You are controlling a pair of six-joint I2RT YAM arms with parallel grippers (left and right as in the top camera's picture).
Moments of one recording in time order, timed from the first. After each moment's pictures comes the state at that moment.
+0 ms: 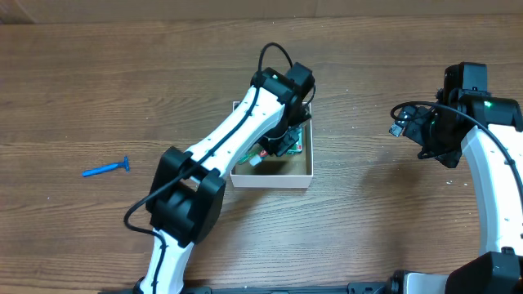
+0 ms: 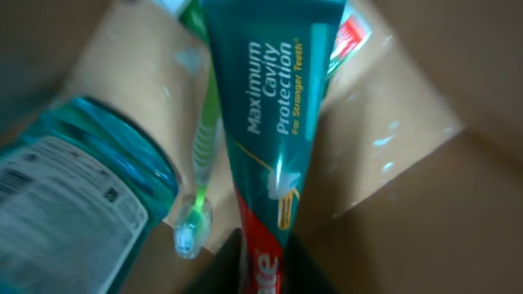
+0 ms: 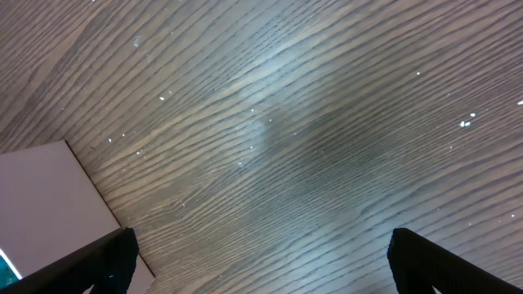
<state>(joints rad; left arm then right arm) -0.63 2.17 1.87 -1.30 -0.03 0.19 -0.14 1.51 1.33 -1.14 -0.06 0.41</state>
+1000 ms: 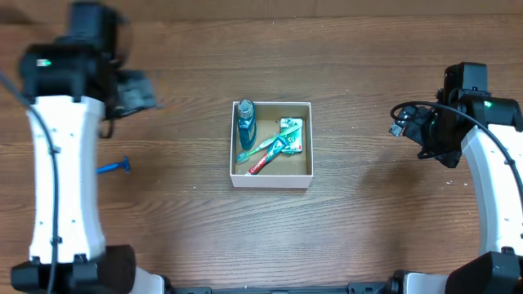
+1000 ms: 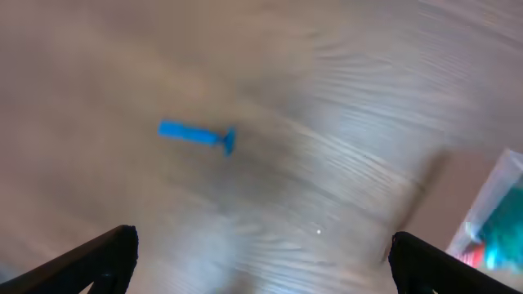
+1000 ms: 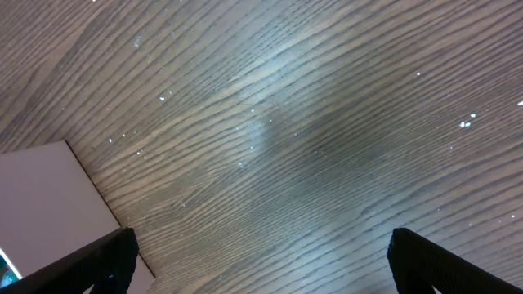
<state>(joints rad) 0.05 1.69 2.00 -1.59 -0.23 -0.48 -0.14 1.51 1.33 -1.14 -0.06 0.41</state>
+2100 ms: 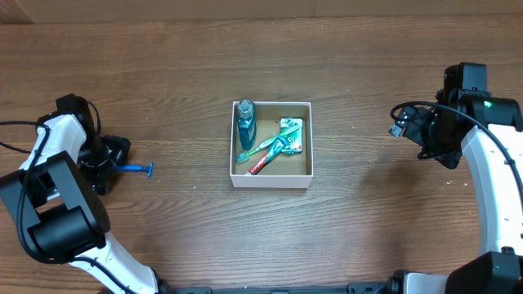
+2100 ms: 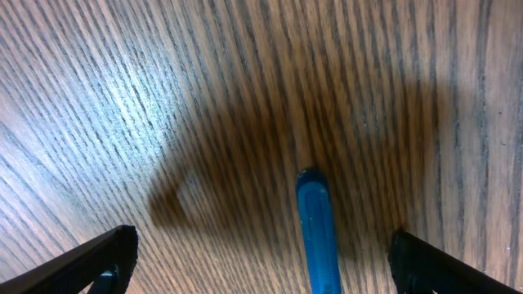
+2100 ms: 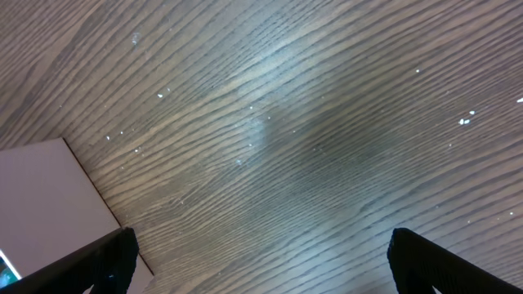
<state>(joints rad) 0.41 1.99 1.30 -0.95 -0.07 -0.88 -0.14 1.51 1.33 -1.15 -0.06 0.41</state>
